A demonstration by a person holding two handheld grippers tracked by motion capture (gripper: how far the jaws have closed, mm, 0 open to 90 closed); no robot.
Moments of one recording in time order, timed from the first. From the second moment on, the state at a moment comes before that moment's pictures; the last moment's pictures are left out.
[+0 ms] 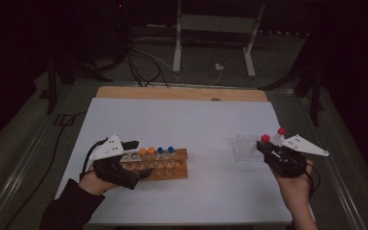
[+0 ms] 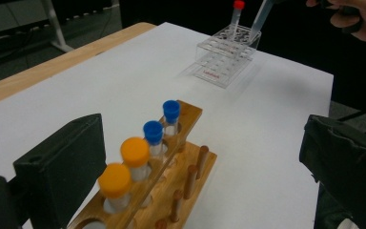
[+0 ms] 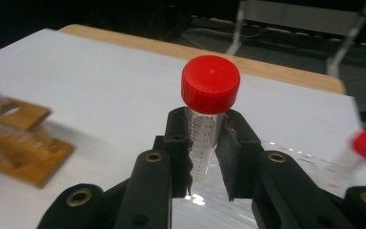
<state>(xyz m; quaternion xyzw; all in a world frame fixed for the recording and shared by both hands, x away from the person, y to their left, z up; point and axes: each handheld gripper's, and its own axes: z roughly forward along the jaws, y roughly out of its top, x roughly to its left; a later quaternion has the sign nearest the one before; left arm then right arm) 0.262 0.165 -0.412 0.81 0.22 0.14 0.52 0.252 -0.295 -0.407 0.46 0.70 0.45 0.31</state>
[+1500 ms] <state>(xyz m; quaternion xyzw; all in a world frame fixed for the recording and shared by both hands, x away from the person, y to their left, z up) 0.265 0.047 -0.412 0.83 0.10 0.07 0.54 0.218 -0.175 -0.446 0.30 0.82 0.44 0.19</state>
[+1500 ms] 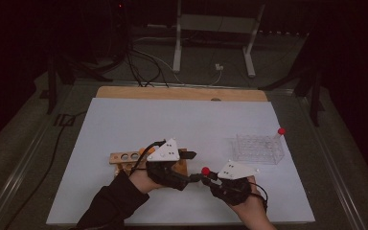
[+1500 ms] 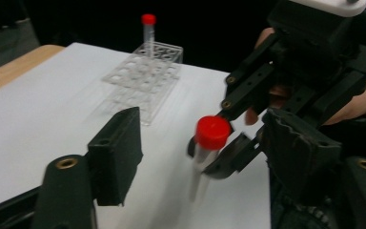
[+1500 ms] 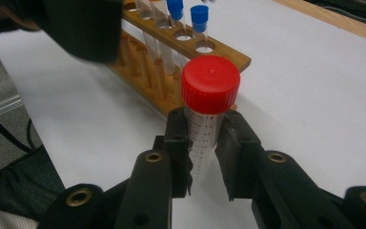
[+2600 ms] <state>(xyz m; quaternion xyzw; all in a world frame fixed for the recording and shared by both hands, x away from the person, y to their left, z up) 0.265 0.063 -0.397 0.84 0.10 0.11 0.52 0.221 -0.194 -0.433 0.32 0.79 0.48 0.21</state>
